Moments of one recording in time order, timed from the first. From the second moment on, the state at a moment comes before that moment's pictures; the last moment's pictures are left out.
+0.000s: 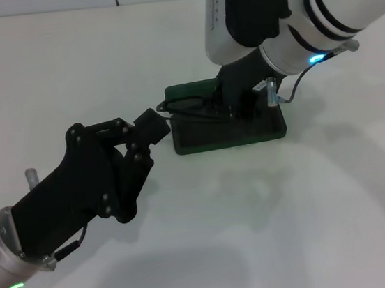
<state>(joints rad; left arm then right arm) -0.33 -2.09 1.23 0.16 1.01 2.00 -0.62 0.94 2.03 -1.77 -1.10 -2.28 -1.13 2.18</state>
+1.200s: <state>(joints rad) -0.33 -2.09 1.23 0.16 1.01 1.98 -0.63 1.02 2.03 -1.94 -0.99 -2.39 -1.02 2.25</state>
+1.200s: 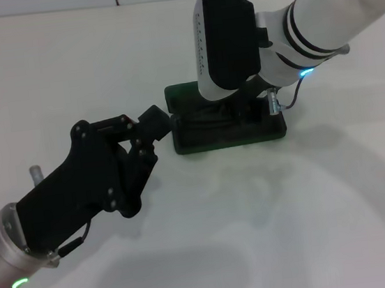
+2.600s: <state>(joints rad) -0.34 -2.09 1.23 0.16 1.00 1.98 -0.63 0.99 2.03 -1.96 -1.01 -2.44 -1.02 2.28</state>
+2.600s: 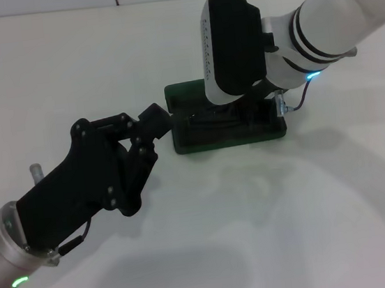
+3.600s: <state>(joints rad) -0.33 -2.09 1.23 0.15 1.01 1.98 -0.63 0.95 2.03 -1.96 -1.10 -2.44 -1.06 2.31</state>
